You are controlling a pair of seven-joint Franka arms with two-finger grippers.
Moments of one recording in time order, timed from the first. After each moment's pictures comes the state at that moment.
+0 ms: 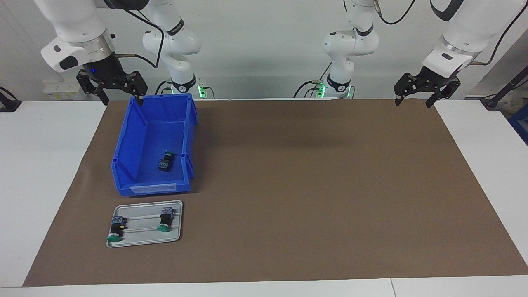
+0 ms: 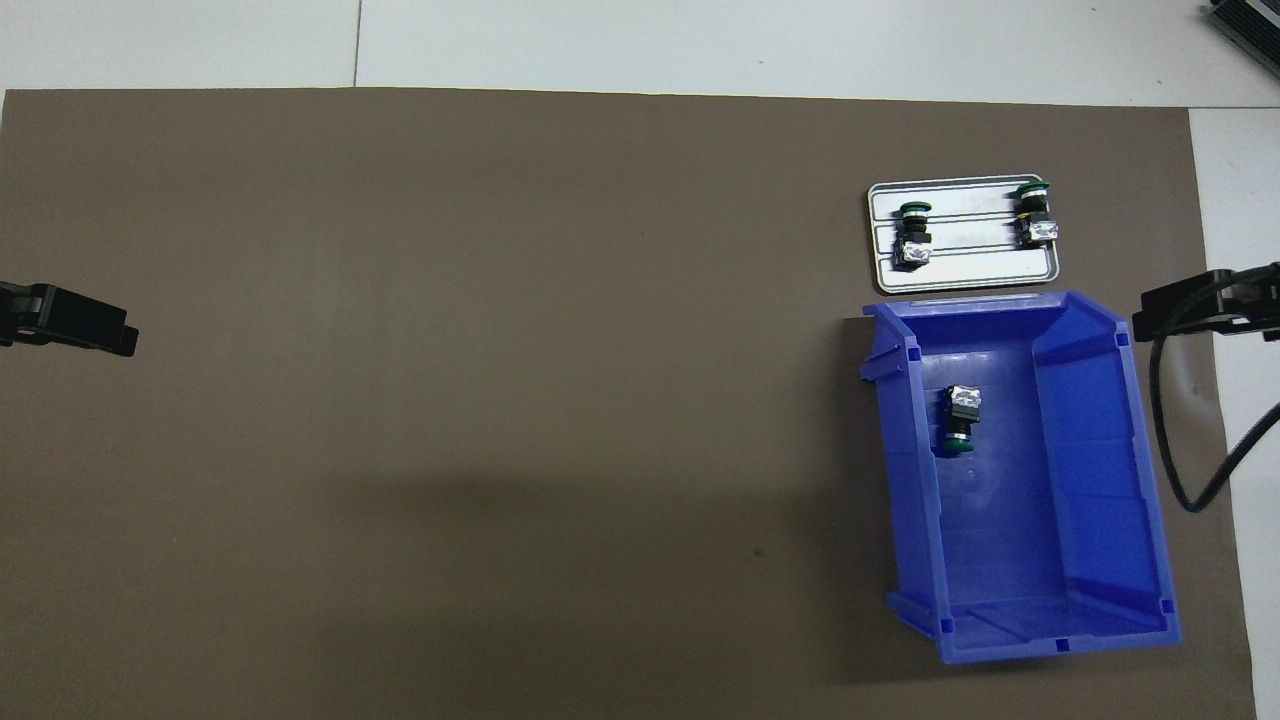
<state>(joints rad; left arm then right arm) -0.04 0.00 0.00 -1.51 -0.02 1.46 0.11 -0.02 0.00 0.02 -1.47 -0.04 1.46 0.02</state>
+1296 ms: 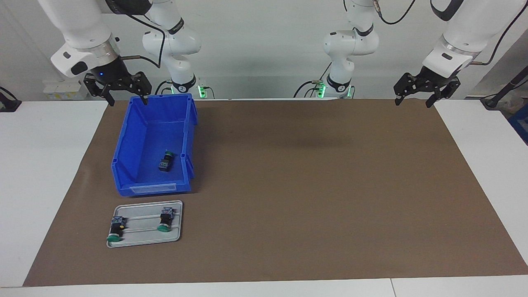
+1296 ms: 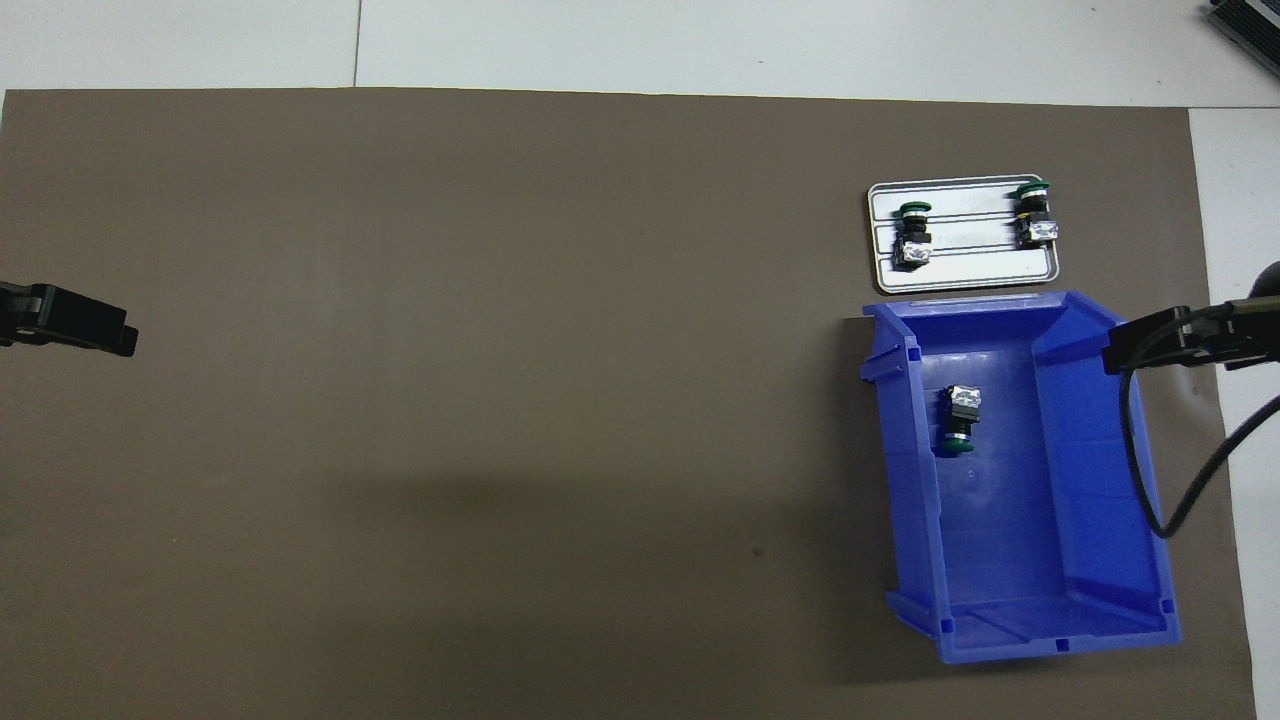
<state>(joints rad) -0.04 0.00 0.00 -1.51 -0.02 1.46 0.11 0.03 -0.03 -0.02 -1.56 -0.02 1.46 0.01</state>
